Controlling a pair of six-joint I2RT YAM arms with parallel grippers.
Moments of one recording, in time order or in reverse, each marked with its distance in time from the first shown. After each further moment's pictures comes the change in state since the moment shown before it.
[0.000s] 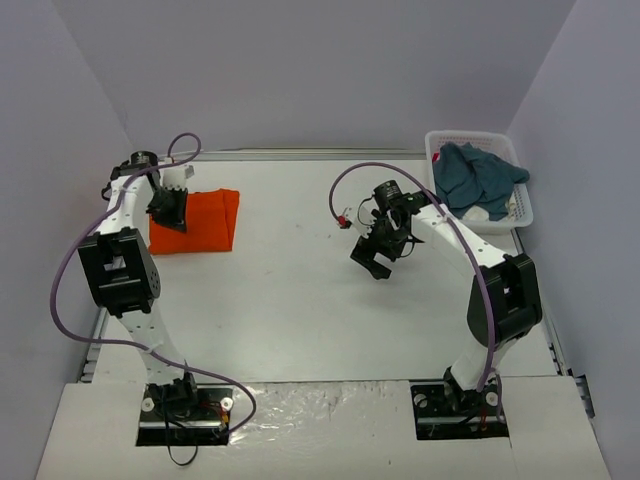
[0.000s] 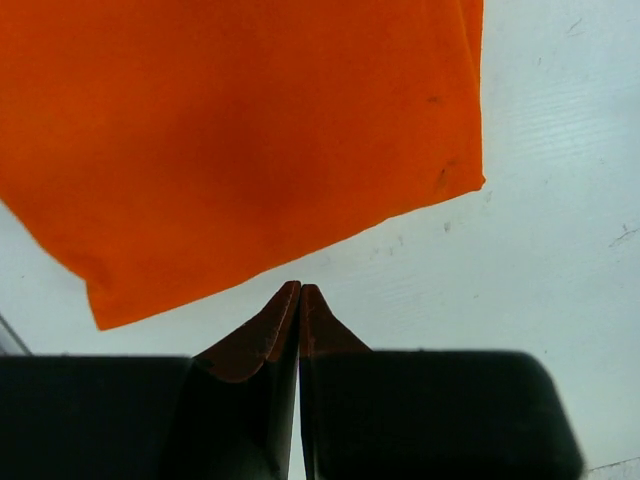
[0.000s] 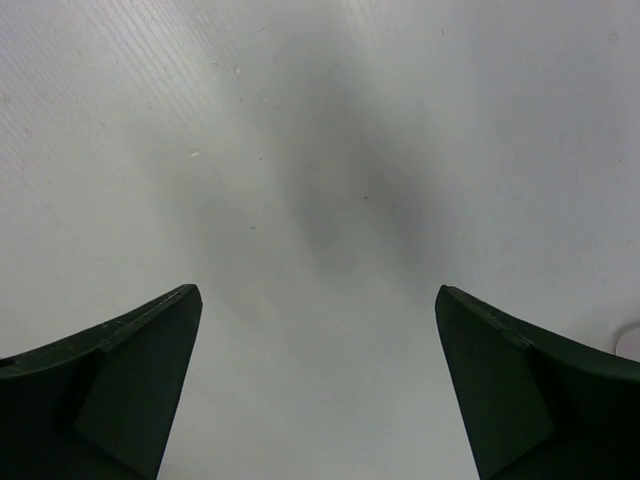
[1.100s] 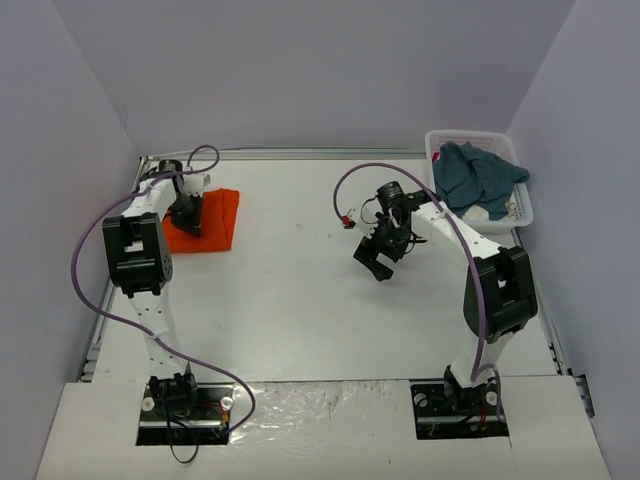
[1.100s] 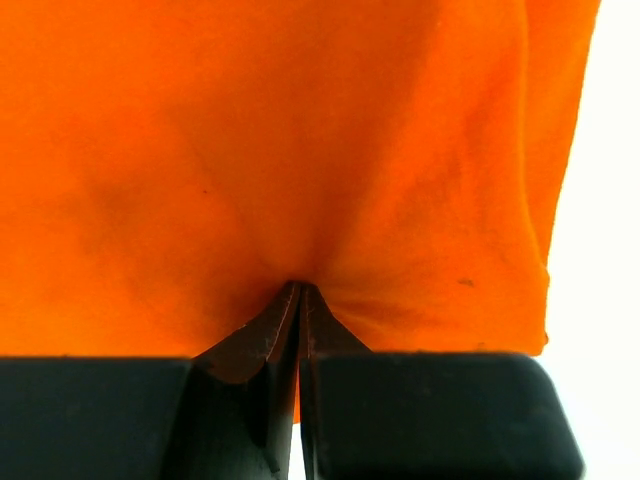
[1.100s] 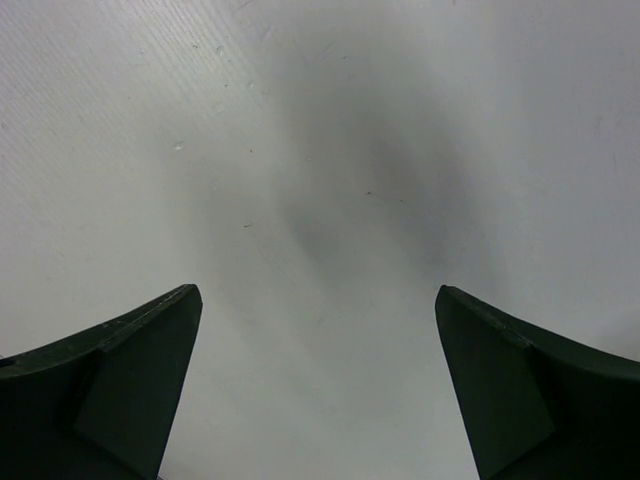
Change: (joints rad) left arm -0.079 0.219 0.011 0.175 -0.092 -0.068; right arm -0.040 0.044 -0.008 0.000 -0.025 0.000
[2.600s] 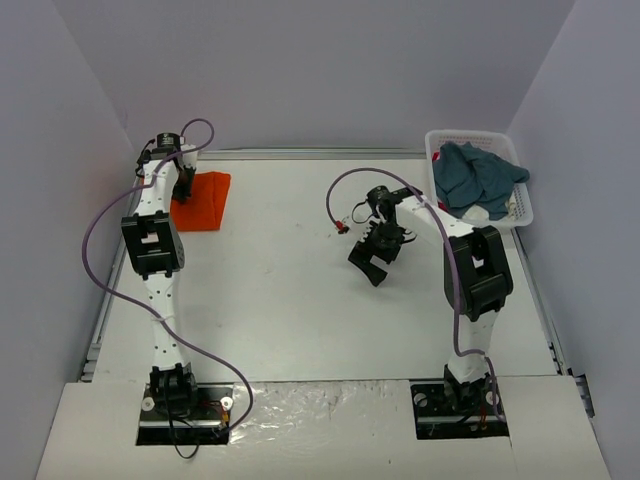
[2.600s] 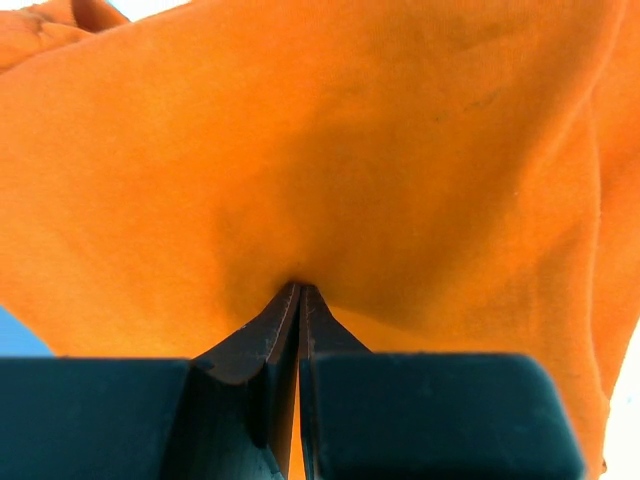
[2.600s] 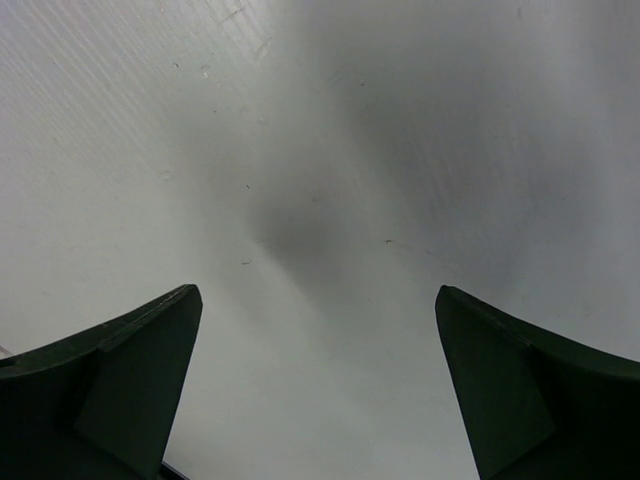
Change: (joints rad) left arm 0.014 0.399 0.706 -0.133 -0.200 0.050; right arm 0.000 0.198 0.092 -0.060 -0.020 0.000
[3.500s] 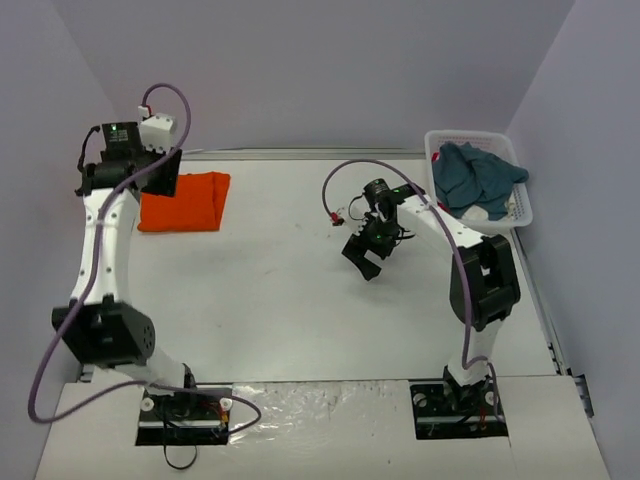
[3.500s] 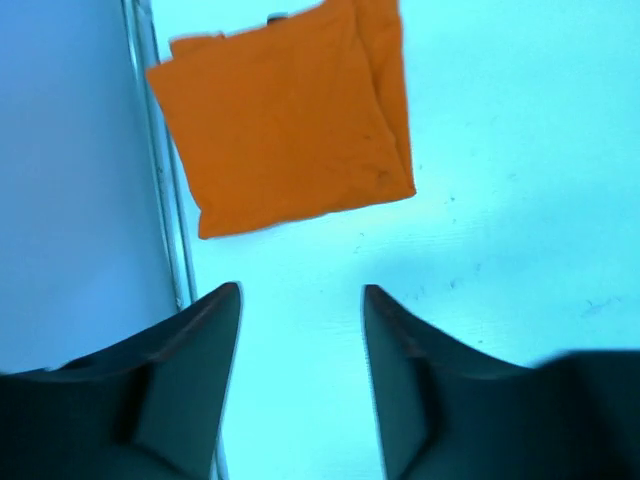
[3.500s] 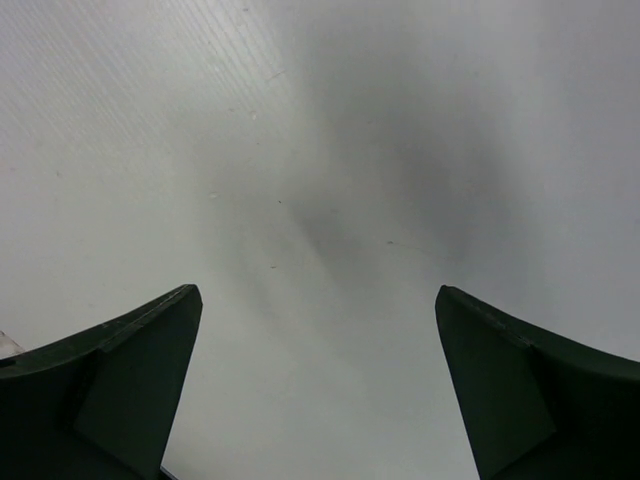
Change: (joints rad) left arm -0.029 -0.925 -0.674 0.095 0.097 -0.011; right arm 0.034 -0.060 0.019 0.002 -0.038 0.036
